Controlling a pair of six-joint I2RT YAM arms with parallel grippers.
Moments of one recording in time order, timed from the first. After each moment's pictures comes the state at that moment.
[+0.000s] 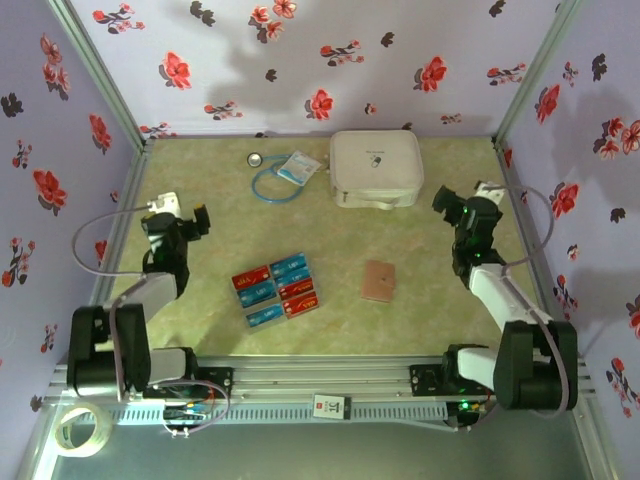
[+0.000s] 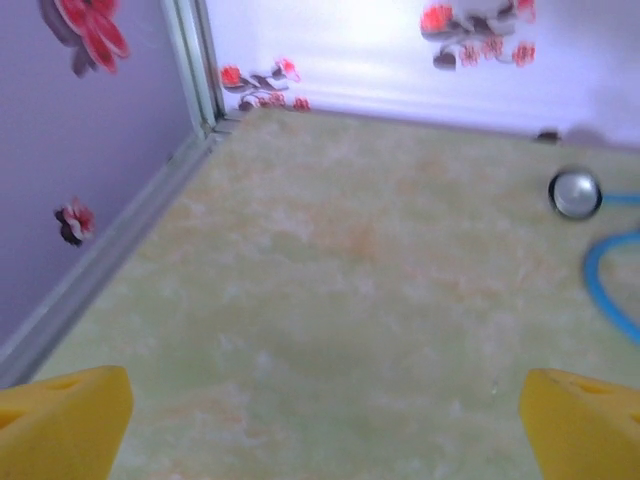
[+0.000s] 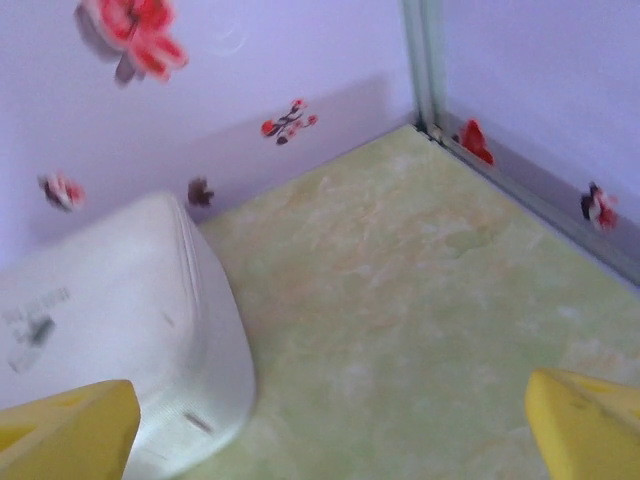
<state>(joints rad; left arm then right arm) 0.00 1.24 0.50 0.44 -0.21 -0.11 0.00 1.17 0.63 0.21 0.22 0.42</state>
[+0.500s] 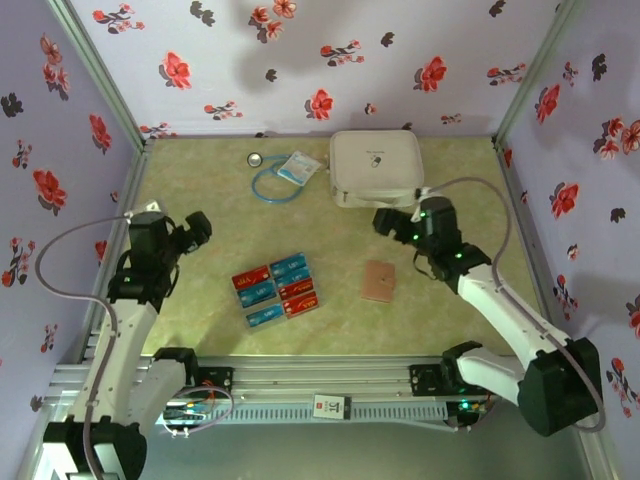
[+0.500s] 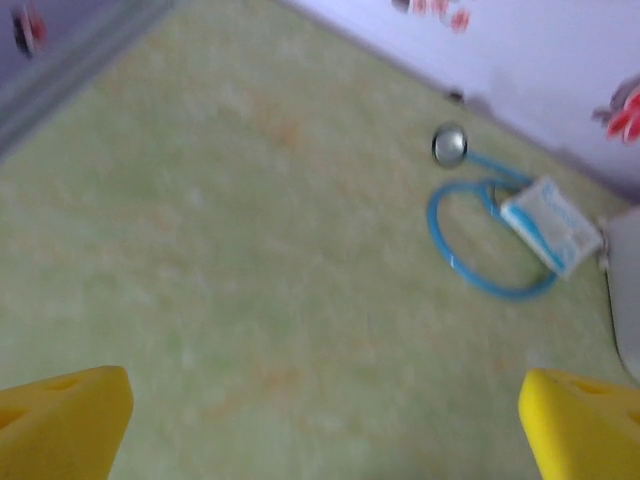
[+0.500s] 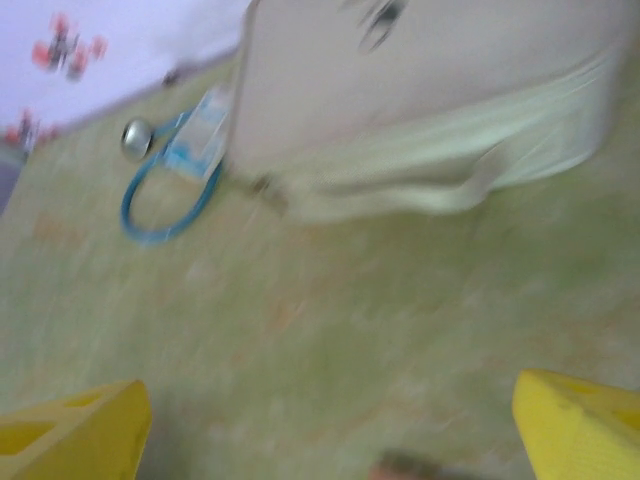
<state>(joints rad) -0.09 0.80 0.74 -0.56 -0.09 -0.52 0.44 1.08 0.74 -0.24 -0.03 0.53</state>
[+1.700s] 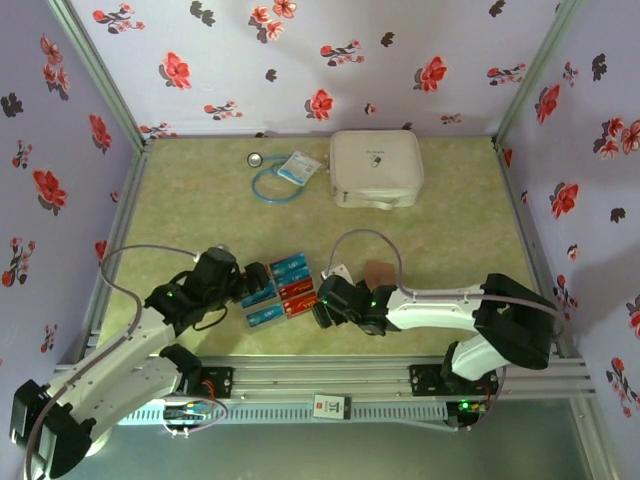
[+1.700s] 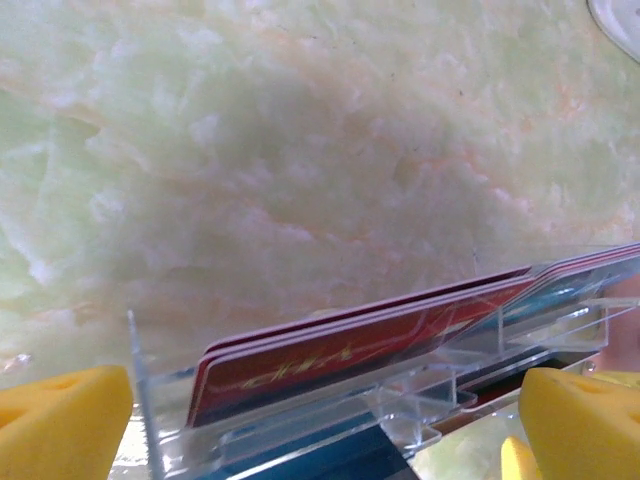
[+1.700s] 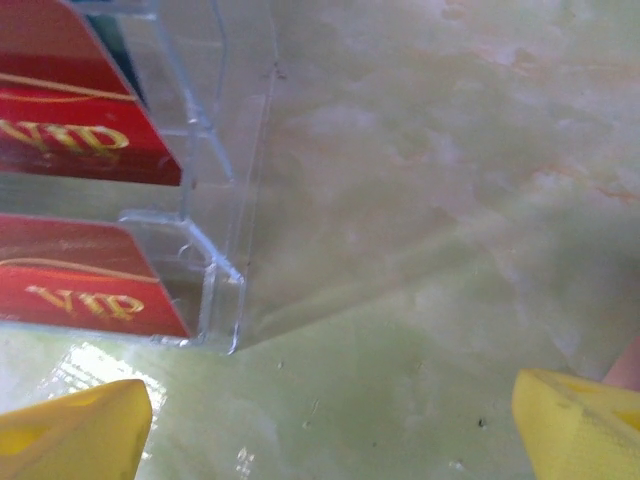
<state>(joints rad) -0.66 0.82 0.55 -0.61 -0.09 -0.95 1.15 1.47 0.67 -0.23 0.31 0.56</state>
